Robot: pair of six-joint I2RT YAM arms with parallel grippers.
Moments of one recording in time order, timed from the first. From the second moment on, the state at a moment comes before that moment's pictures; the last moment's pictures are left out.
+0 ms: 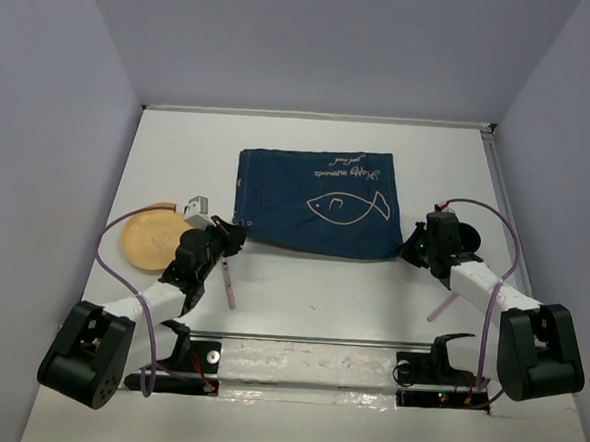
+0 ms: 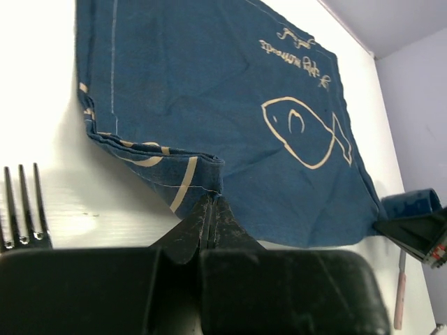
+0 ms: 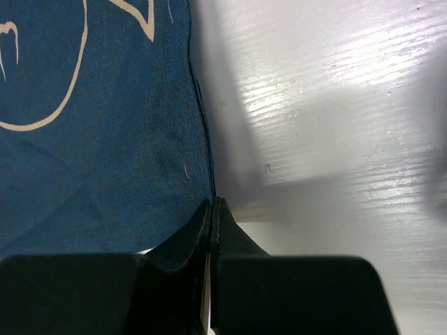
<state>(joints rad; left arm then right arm) -0.34 1.08 0.15 0.68 0.00 -0.77 0.16 1.22 0.50 -0.07 -0.01 0.60</state>
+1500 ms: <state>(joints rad) -0.42 0.63 0.36 0.24 -0.07 -0.72 0.64 1.25 0.75 -0.13 0.03 0.65</state>
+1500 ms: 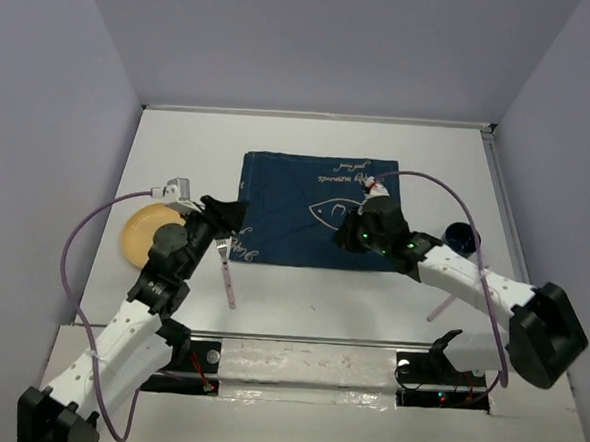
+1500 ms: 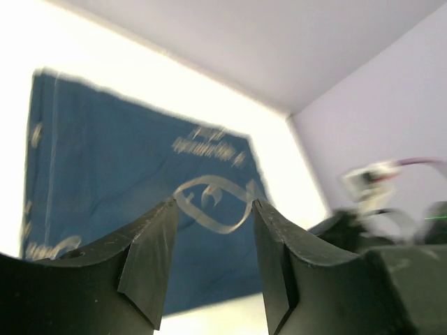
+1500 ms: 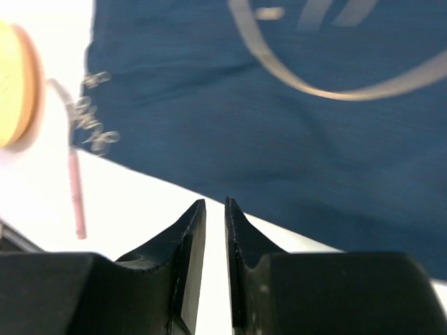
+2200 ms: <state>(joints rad) -0.43 0.33 0.75 -0.07 -0.31 -0.36 1.02 2.21 1.68 0.10 0.02 0.76</state>
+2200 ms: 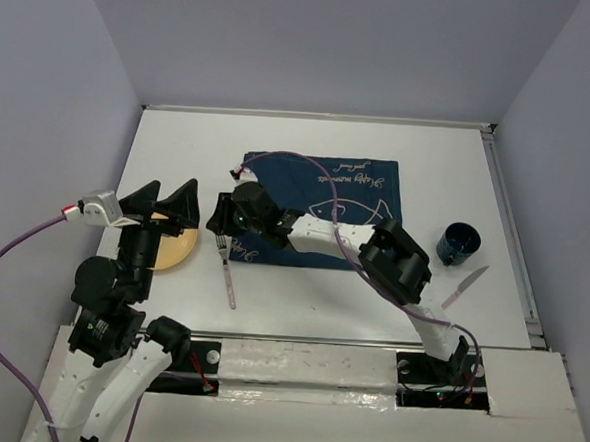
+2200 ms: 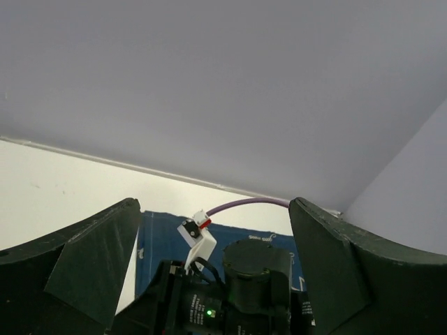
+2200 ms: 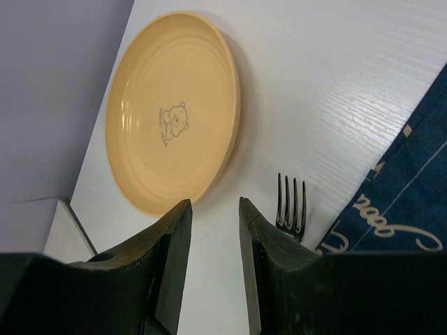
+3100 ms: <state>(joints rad) -0.44 0.24 0.69 -0.04 -0.26 -0.35 1.08 2.51 2.06 -0.10 0.03 0.86</state>
